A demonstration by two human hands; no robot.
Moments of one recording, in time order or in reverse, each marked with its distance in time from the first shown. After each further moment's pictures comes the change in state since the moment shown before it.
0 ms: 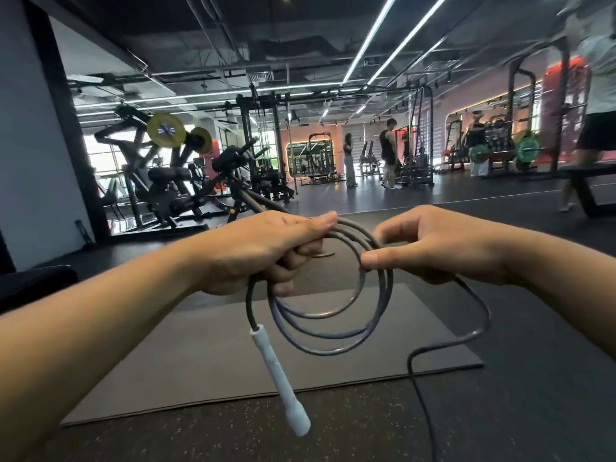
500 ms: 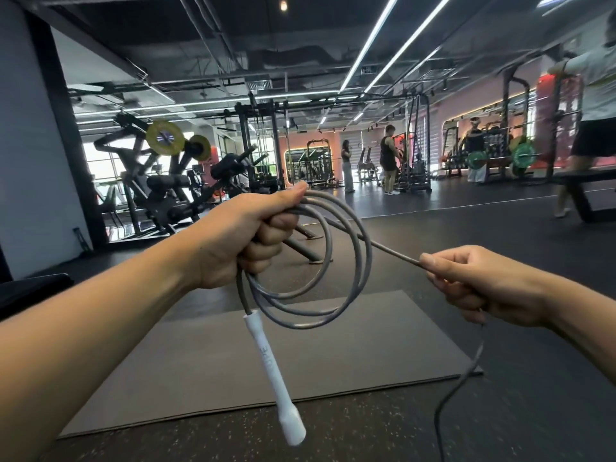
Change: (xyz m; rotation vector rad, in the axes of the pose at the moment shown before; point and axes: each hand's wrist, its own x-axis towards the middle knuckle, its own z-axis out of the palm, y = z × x) left_hand 0.001 0.011 -0.019 -0.259 0.181 0.070; right_hand -0.020 0.075 -0.010 0.388 0.171 0.170
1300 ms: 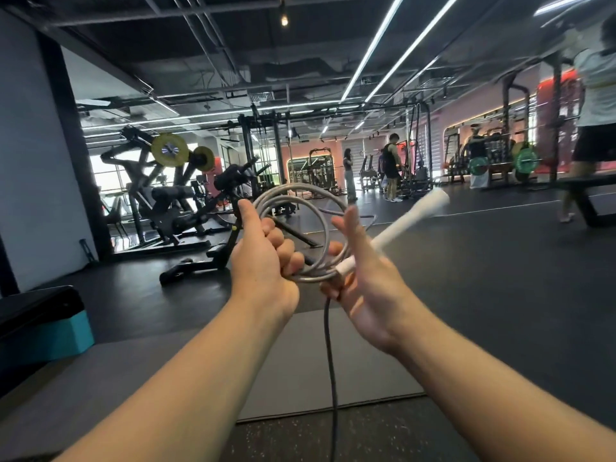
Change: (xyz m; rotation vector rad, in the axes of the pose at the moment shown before) left_hand 0.030 -0.029 0.050 -0.897 0.676 0.224; right_hand 0.049 -0.048 0.131 0.811 0.186 -0.253
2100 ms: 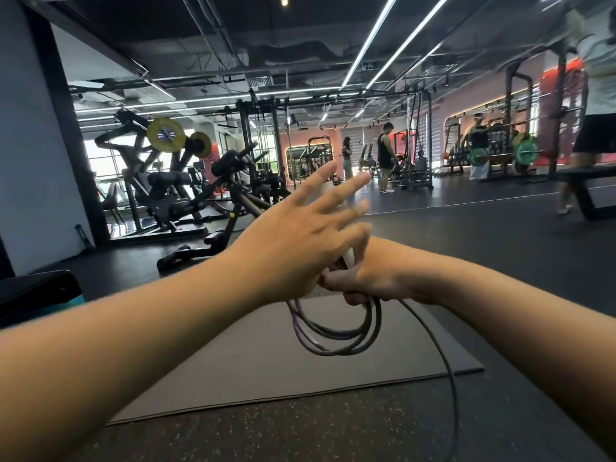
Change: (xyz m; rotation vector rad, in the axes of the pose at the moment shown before) left_hand -0.011 0.026 0.002 2.332 -1.042 1.571; right_hand 0.000 -0.032 -0.016 -1.215 -0.397 0.057
